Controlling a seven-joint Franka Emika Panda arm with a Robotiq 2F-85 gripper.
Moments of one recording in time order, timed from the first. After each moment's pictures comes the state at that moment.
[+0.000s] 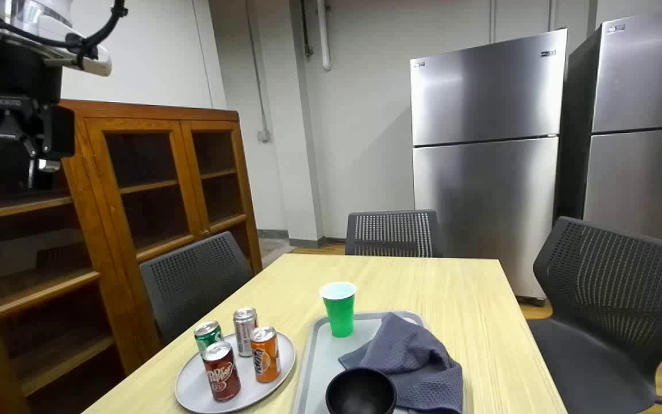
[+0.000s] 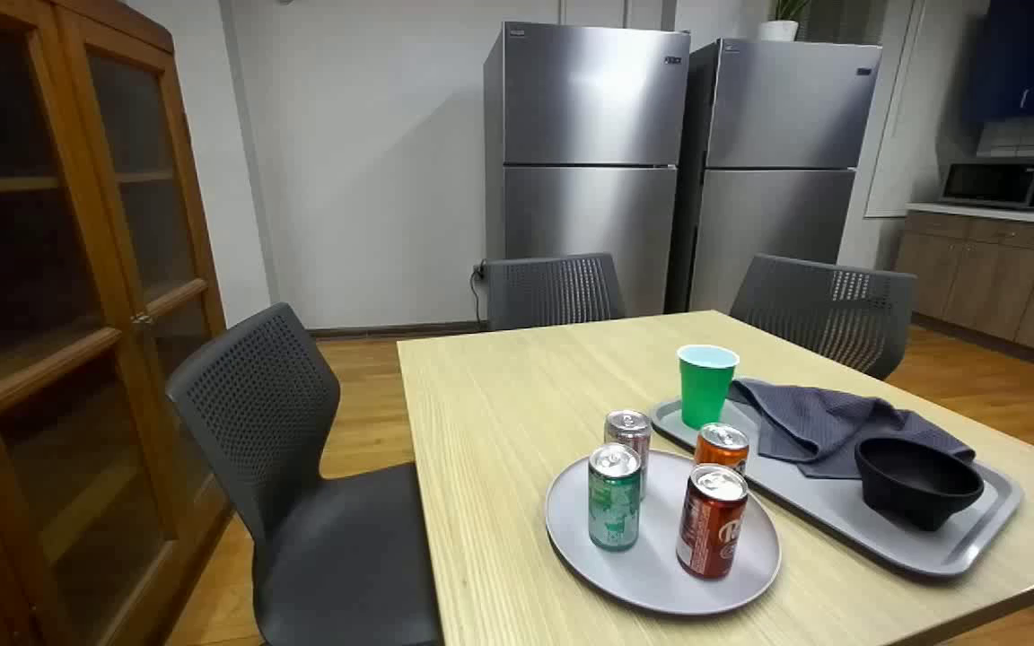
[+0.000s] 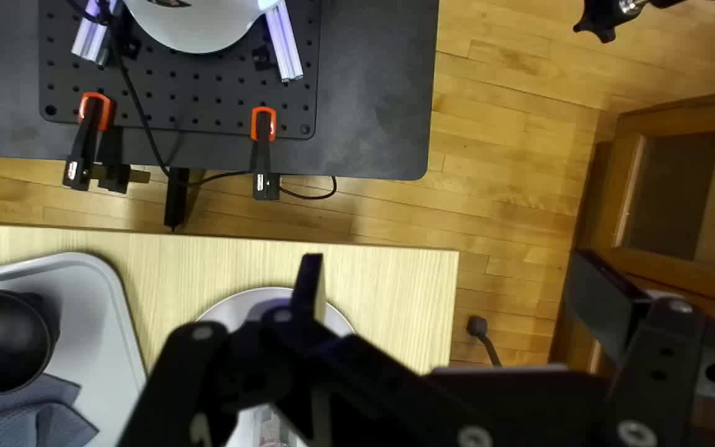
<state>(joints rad) 0.21 -0.76 0.14 -2.43 0.29 1.48 0.15</state>
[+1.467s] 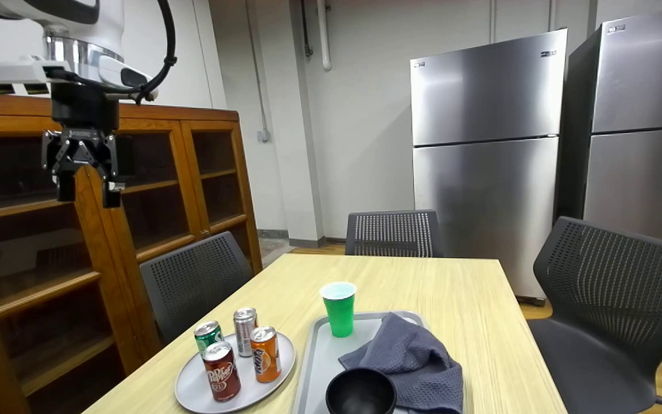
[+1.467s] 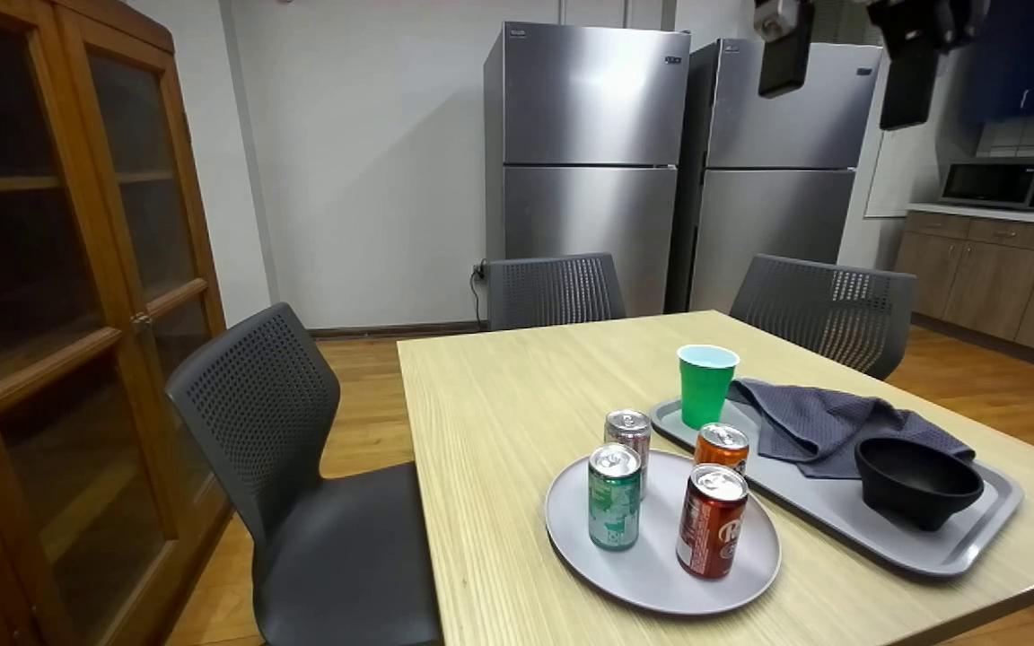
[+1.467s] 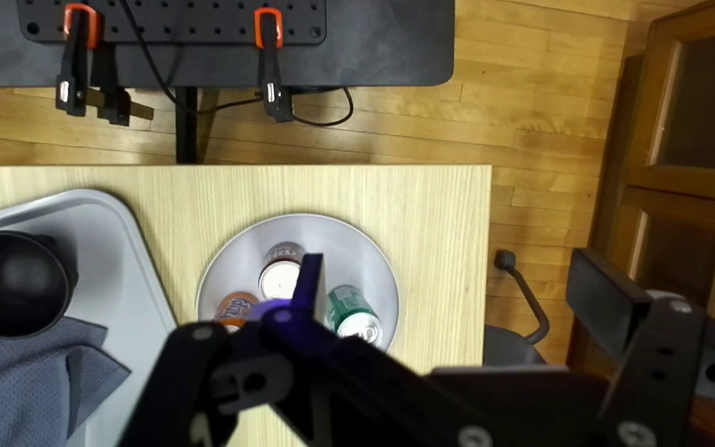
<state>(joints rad) 0.15 -0.63 0.15 -2.45 0.25 1.71 0.15</state>
